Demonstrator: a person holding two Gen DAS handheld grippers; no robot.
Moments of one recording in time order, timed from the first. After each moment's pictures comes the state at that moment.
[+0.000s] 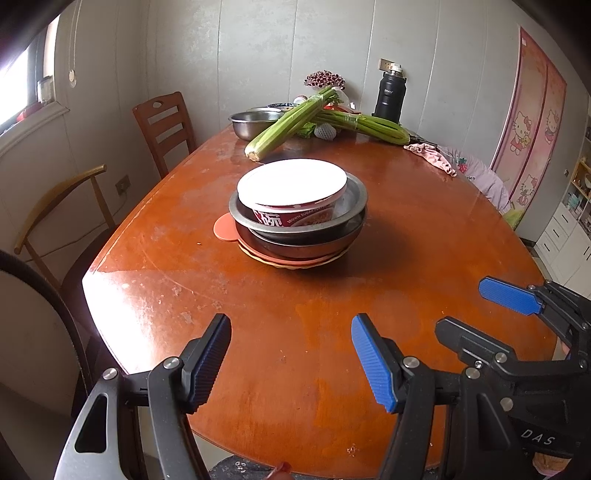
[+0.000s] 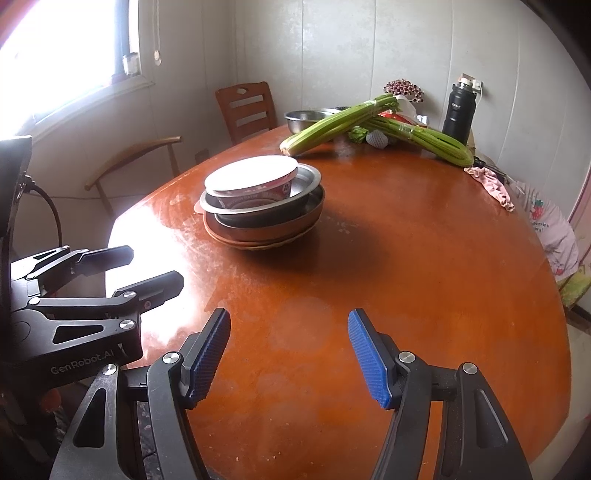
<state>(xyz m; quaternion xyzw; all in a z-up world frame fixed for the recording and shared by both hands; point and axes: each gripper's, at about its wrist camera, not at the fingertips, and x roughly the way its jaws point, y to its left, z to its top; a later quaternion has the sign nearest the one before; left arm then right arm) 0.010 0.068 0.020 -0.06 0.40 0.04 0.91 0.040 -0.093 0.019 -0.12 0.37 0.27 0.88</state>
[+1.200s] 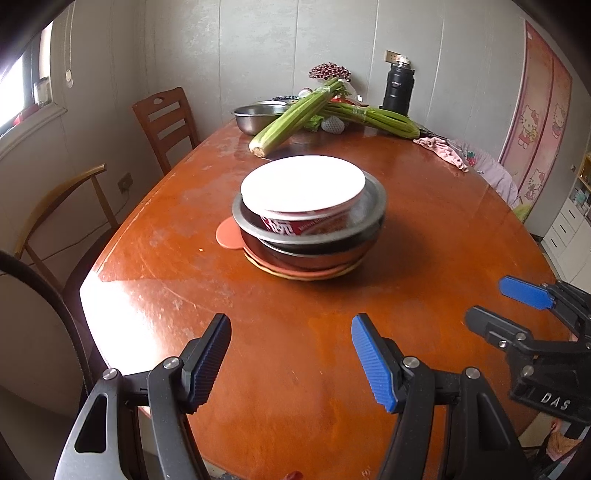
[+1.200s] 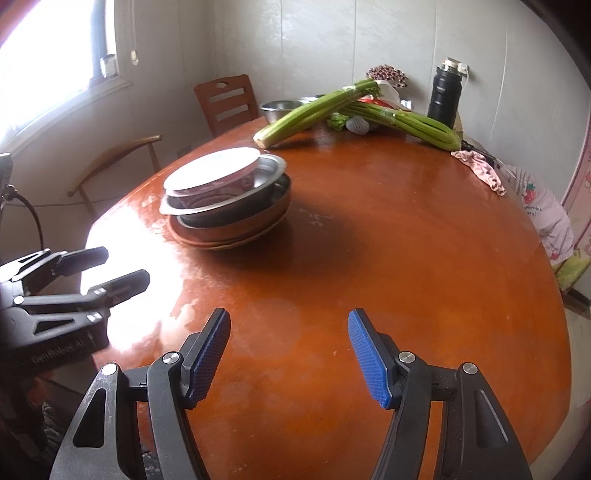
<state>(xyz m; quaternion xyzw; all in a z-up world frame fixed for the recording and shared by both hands) 0.037 0.078 0.013 -0.05 0.41 0.05 0.91 0.077 -0.112 0.008 -0.11 0.40 0.23 0.88</state>
